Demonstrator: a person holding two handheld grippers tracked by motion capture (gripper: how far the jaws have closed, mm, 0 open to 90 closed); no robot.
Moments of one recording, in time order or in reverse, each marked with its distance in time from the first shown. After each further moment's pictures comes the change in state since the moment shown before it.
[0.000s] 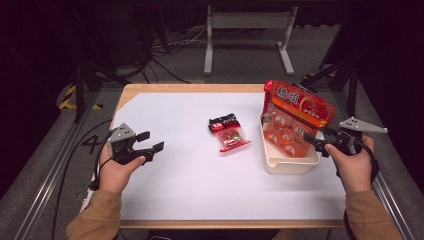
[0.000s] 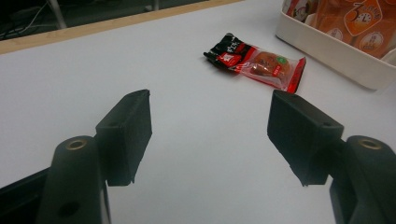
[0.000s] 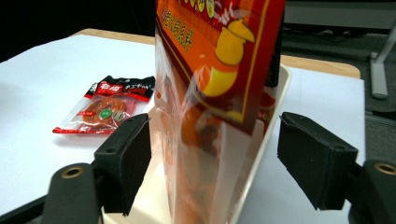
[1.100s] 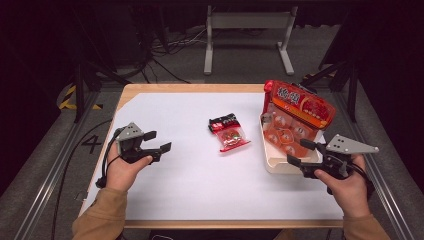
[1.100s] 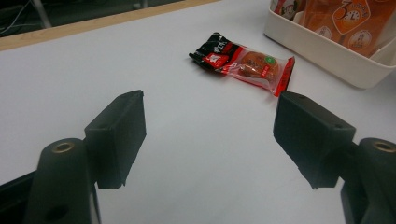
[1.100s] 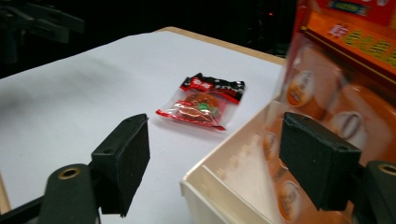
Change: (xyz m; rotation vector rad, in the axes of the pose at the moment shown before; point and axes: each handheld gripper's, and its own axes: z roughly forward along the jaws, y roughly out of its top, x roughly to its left) left arm -0.009 0.005 0.017 0.014 -0.046 0.014; right arm 0.073 -0.008 -0.020 -0.039 0.230 -0.165
